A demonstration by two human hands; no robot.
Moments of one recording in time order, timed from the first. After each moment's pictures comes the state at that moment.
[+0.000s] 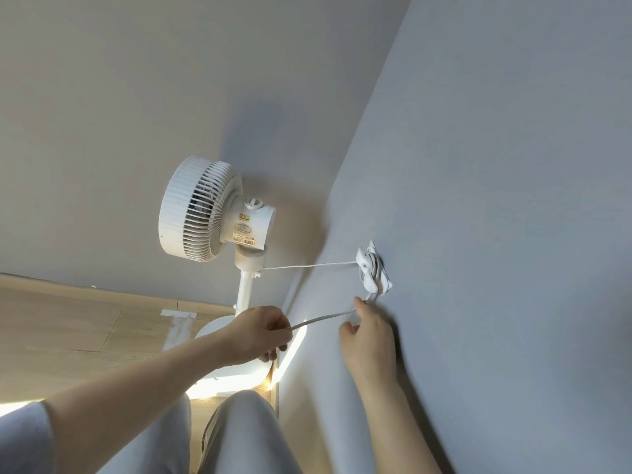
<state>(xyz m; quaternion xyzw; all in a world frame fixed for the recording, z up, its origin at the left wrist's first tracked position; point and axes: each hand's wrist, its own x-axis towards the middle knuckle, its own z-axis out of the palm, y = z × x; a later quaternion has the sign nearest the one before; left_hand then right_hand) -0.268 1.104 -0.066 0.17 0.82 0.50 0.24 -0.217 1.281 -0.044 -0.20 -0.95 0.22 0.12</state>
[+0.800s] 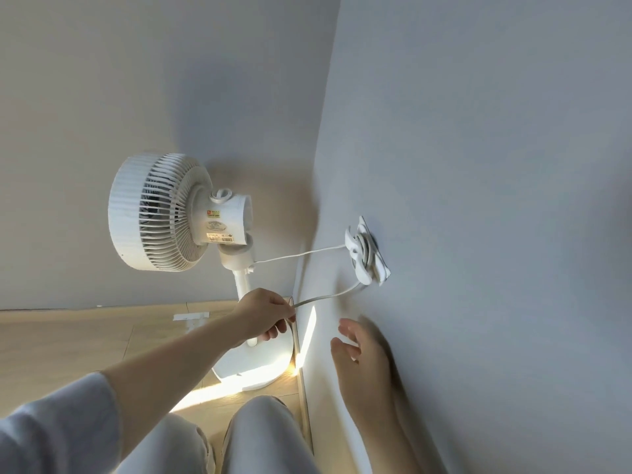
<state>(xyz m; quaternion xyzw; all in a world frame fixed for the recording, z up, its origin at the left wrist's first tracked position) -0.350 1.162 -0.100 0.03 0.83 0.47 0.30 -0.208 1.292 -0.088 -0.24 -0.82 0.51 0.10</state>
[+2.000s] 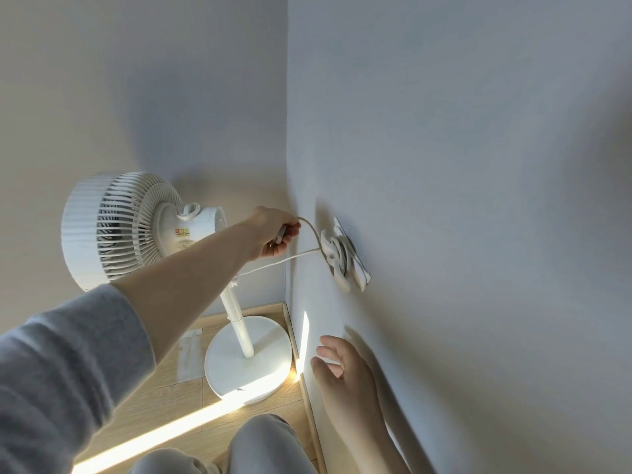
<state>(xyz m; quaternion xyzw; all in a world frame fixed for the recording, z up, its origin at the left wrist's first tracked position) -0.430 1.231 -0.004 -0.01 0.73 0.62 0.29 -0.214 1.293 -0.104 -0.27 -0.80 0.54 0.04</state>
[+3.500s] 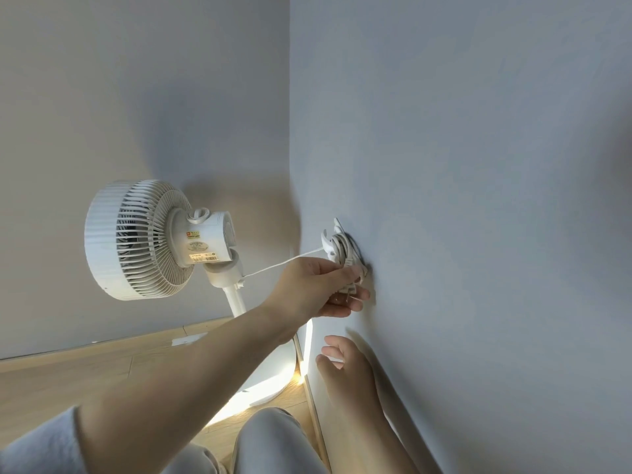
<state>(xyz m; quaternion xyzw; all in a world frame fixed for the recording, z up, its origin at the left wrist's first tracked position) -0.293 1.223 0.009 0.15 0.67 0.65 0.32 -0.211 1.292 -0.116 -0.29 -0.80 0.53 0.03</state>
